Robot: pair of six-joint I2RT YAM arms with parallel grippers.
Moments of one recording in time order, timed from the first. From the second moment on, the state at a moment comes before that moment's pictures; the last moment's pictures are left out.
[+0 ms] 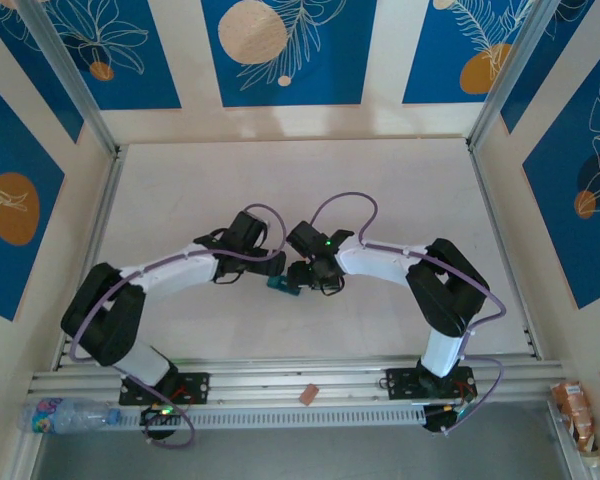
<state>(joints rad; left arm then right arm) -0.63 1.52 0.91 -0.36 -0.06 -0.35 0.83 1.76 1.12 -0.66 -0.03 0.74</state>
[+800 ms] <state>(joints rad) -0.64 1.42 0.64 -0.07 0.12 -0.53 0.56 1.32 0.78 -0.70 -0.09 0.68</state>
